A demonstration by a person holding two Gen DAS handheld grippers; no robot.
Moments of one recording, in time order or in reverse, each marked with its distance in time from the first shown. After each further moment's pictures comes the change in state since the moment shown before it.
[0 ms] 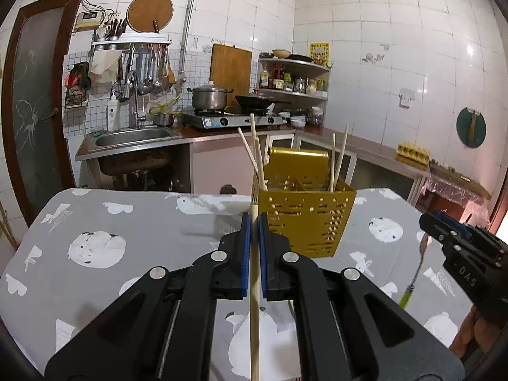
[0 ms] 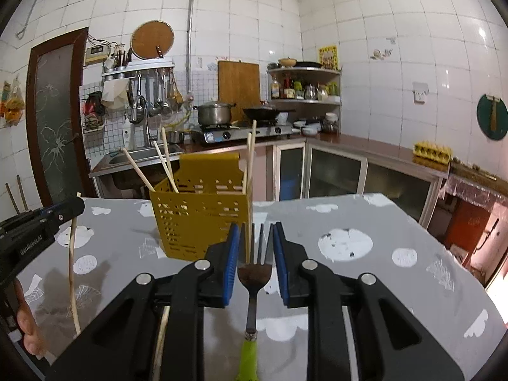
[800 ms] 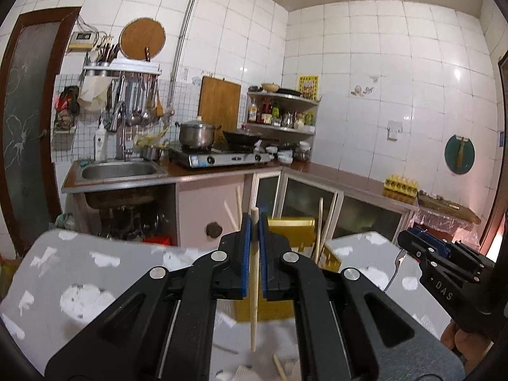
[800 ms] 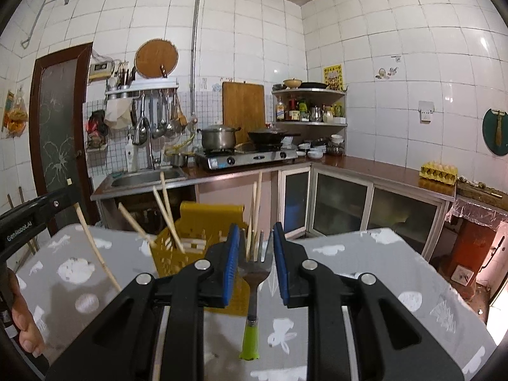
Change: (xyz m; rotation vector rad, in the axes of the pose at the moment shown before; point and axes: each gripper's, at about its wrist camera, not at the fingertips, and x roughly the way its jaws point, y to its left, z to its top) left arm 0.005 -0.006 0.074 -0.010 -0.148 -0.068; right arm 0.014 -0.005 0.064 0.017 -0.091 0.019
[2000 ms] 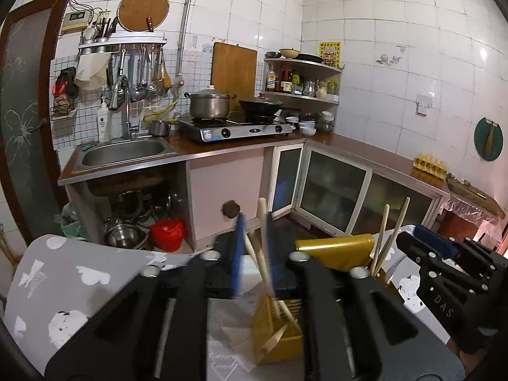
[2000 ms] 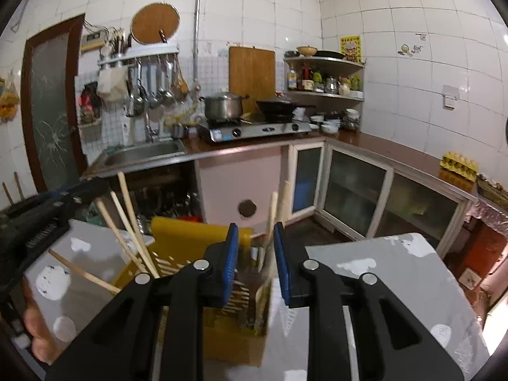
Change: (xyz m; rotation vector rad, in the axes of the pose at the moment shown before) left arm 0.131 0.023 0.017 0.009 0.166 0.097; right arm 0.141 0.020 0.019 -0.042 0.188 0.011
